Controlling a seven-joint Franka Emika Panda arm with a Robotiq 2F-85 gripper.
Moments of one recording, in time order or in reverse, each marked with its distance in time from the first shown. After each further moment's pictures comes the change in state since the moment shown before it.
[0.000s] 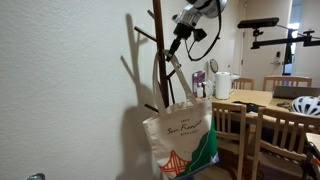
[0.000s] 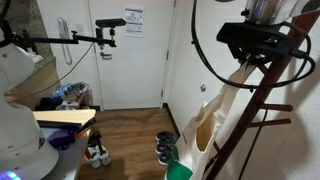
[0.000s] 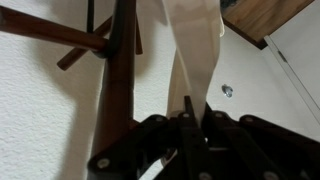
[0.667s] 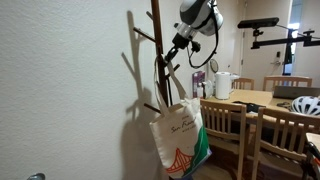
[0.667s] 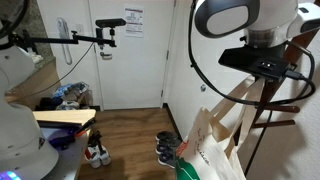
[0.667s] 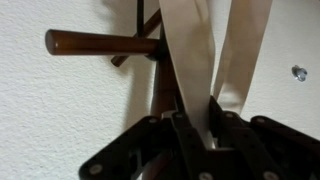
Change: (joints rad) arm 0.002 0.067 0.030 -0.088 0.008 0.426 0.064
